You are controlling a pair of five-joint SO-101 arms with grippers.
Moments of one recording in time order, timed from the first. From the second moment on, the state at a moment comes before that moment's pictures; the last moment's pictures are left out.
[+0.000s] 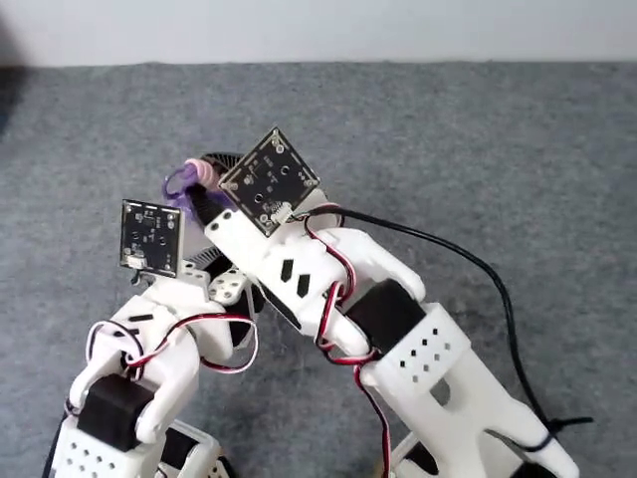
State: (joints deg) left arm 19.9 -71.3 49.0 64.6 18.9; right arm -46.8 -34.2 20.1 34.5 9.6
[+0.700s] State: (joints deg) left arm 12.8 -71.2 32.2 92.7 9.1; right arm -47.5 -39.5 21.5 50.7 -4.7
